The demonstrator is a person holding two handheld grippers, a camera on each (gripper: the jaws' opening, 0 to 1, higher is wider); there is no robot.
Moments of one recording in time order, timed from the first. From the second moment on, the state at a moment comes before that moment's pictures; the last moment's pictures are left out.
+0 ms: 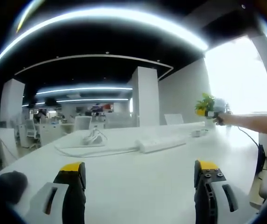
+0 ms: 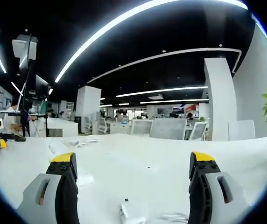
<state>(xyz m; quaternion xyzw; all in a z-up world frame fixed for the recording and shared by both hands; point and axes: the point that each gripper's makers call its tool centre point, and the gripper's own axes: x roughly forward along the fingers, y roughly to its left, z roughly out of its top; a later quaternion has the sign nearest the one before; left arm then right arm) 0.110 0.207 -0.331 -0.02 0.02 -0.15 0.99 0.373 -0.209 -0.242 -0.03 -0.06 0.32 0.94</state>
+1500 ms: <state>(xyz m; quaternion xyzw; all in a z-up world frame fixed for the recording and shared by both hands) 0.110 0.200 -0.340 -0.03 0.03 -0.16 0.99 0.380 -0.207 -0.292 -0.03 -0.02 0.36 0.93</state>
